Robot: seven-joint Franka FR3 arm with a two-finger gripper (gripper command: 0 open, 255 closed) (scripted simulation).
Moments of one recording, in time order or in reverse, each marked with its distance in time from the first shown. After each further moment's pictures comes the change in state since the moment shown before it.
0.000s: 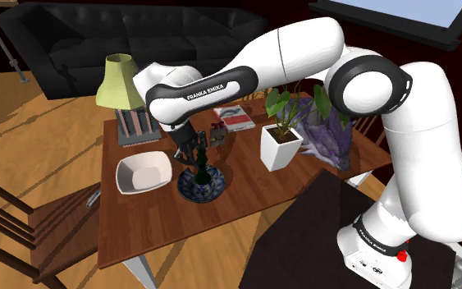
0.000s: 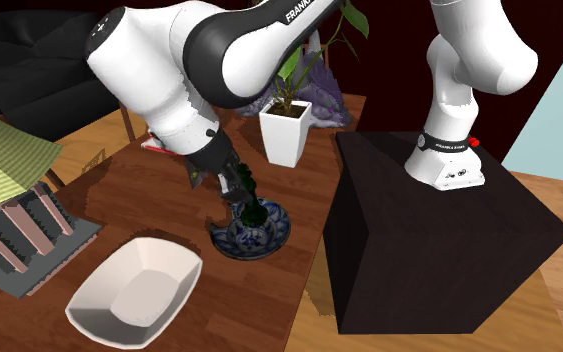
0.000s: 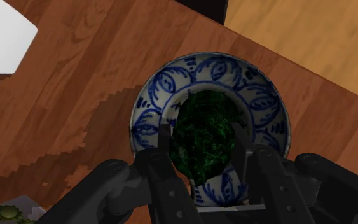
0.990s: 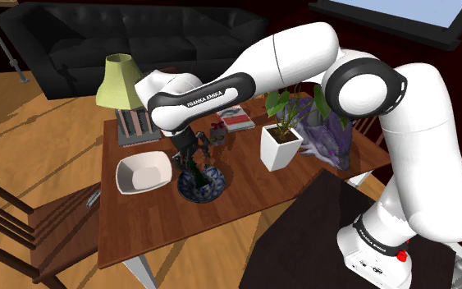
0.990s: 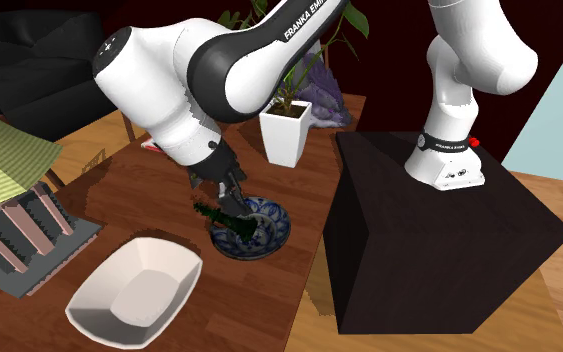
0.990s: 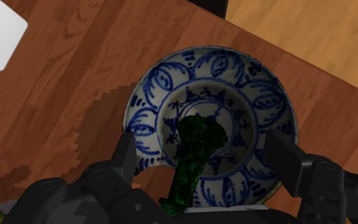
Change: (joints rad) arm 0.000 0.021 -0.003 -0.017 -0.005 0.038 0.004
